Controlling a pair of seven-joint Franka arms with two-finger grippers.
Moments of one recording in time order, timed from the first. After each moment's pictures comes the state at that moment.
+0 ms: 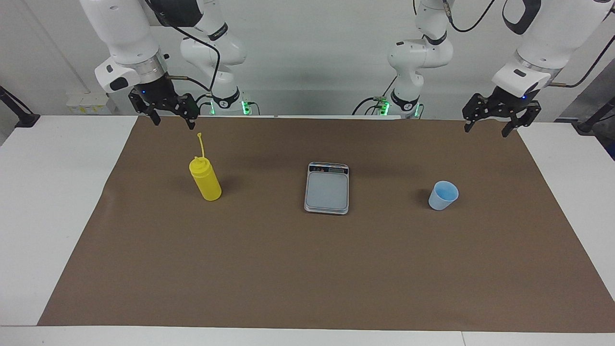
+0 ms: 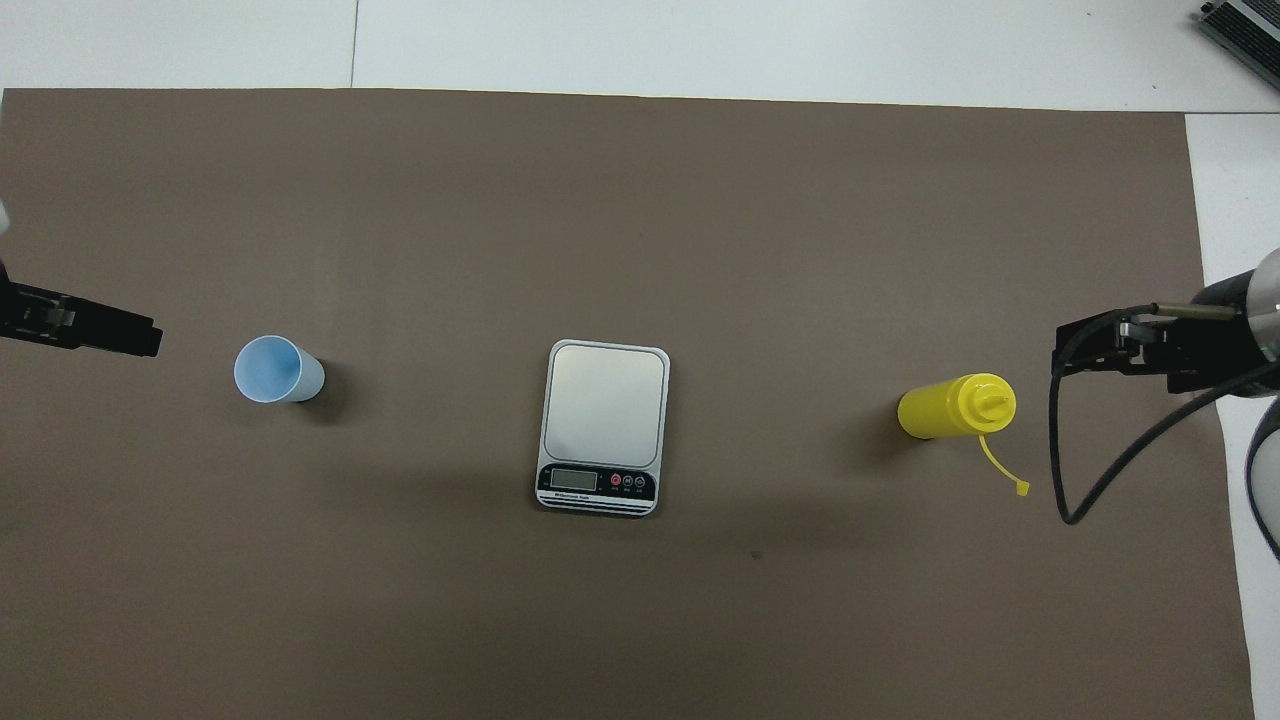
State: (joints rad) left arm 0.01 -0.04 -0.08 -1.60 -0.02 1.58 0.16; right arm -0.03 -0.07 0.07 -1.66 0.01 1.55 0.19
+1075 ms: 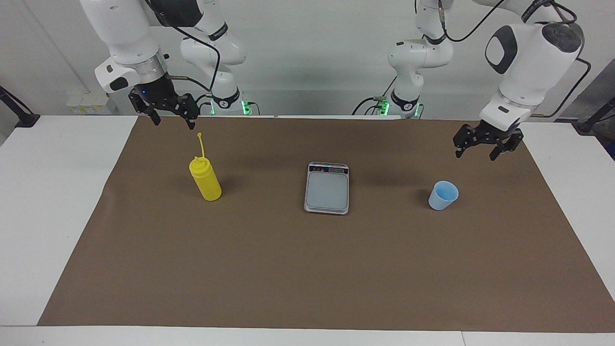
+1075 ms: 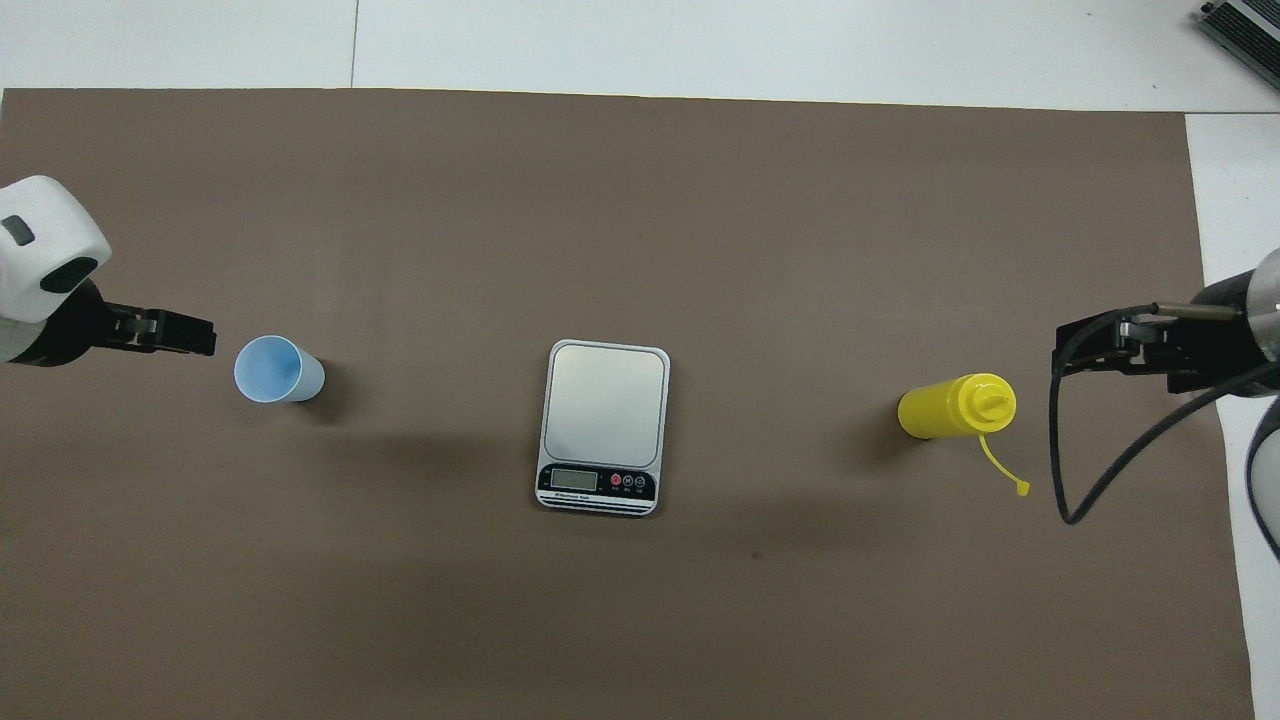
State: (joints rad) left arm 0.03 -0.04 -0.07 -1.89 -0.02 1.89 0.06; right arm -0.03 -0.07 0.07 -1.66 0.01 1.55 0.19
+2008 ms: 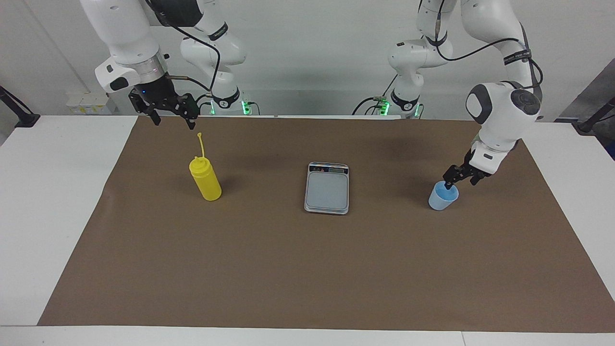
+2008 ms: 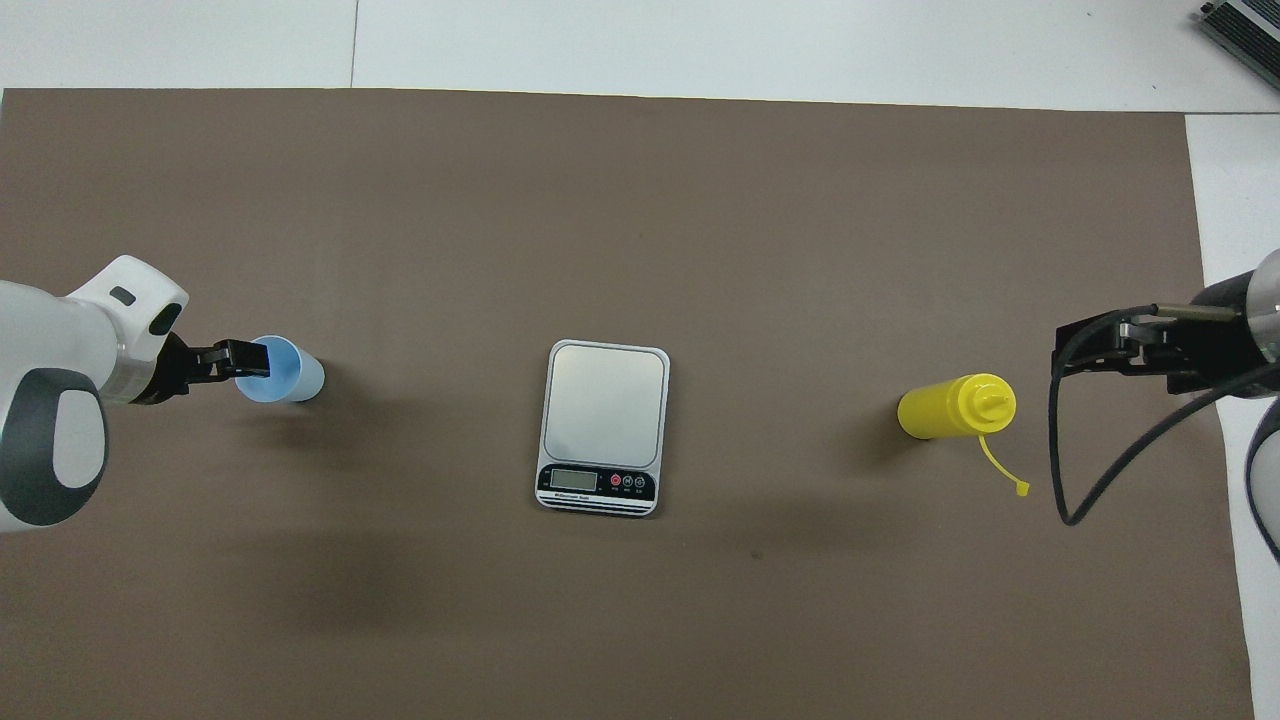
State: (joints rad) left arm 0.08 0.02 -0.07 -2.20 -0.05 2.27 -0.11; right arm -0.03 -0.07 0.07 -1.66 0.01 1.55 0.19
